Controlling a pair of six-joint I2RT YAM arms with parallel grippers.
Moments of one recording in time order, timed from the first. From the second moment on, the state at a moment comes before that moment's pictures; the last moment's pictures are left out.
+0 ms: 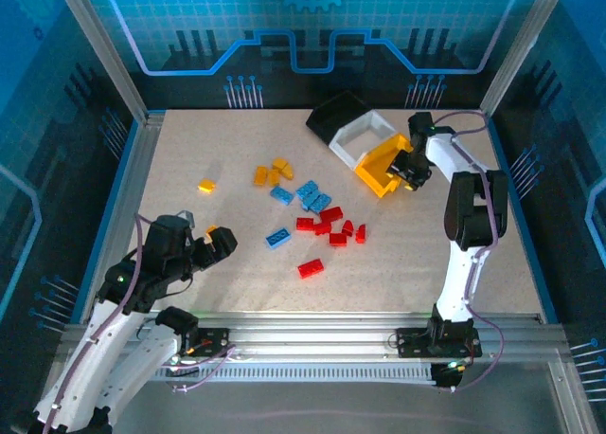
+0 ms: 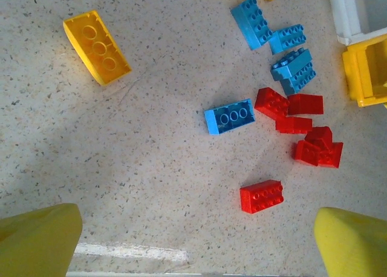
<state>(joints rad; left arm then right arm) -0.33 0.58 0.76 -1.02 0.06 -0.85 0.03 2.07 1.64 -0.90 -0.12 0.65</state>
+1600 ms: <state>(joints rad) -0.33 0.66 0.71 -0.86 0.15 -0.92 0.41 1.57 1.23 -1.02 -0.08 0.40</state>
